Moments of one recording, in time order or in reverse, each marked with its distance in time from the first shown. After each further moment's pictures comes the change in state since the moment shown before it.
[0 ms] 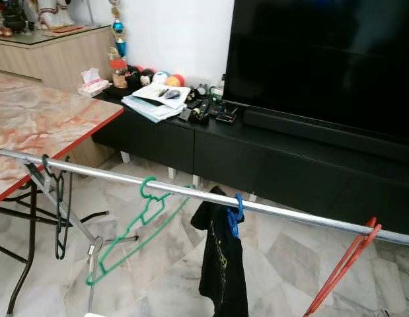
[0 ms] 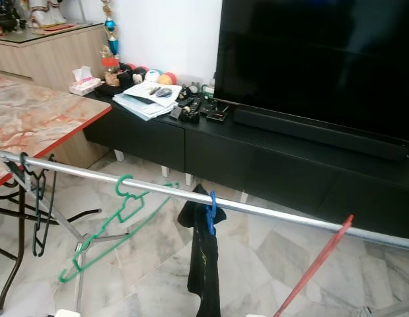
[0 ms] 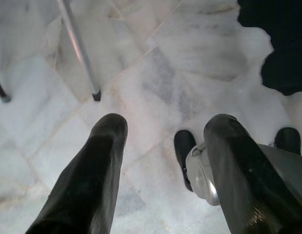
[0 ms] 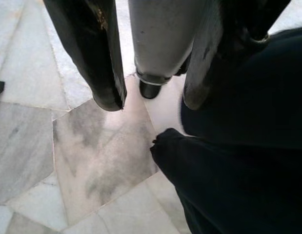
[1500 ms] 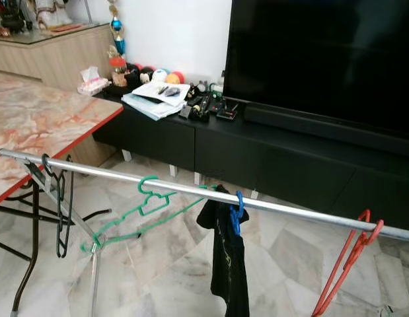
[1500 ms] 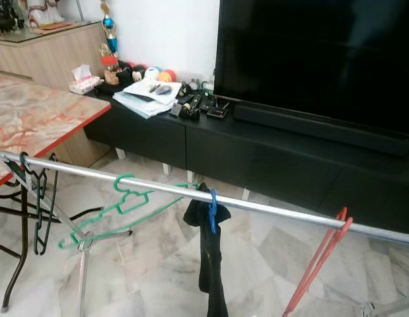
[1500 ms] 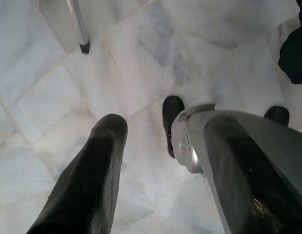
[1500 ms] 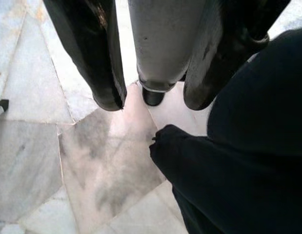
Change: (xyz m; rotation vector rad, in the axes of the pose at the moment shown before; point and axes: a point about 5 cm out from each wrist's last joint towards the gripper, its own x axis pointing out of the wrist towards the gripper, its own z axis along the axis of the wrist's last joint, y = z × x) left arm 0.010 -0.018 -0.016 -0.133 0.140 0.008; right arm -0.001 -0.003 -0.003 0.035 -0.008 -0.055
